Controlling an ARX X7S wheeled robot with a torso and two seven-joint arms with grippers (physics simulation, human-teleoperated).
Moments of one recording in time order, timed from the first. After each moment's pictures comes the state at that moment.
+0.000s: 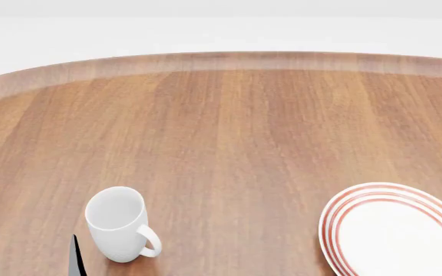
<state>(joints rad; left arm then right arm) -0.10 -0.26 0.37 -0.26 -0.05 0.64 -0.43 -0.61 0.53 -0.36 -0.26 0.10 -0.49 0.34</state>
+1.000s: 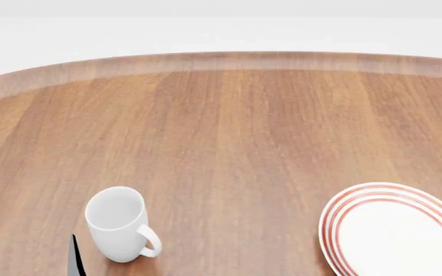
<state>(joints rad) -0.10 -0.27 0.38 -0.27 -0.04 0.65 -0.45 -0.61 0.50 -0.41 -0.07 0.13 -0.63 0.33</state>
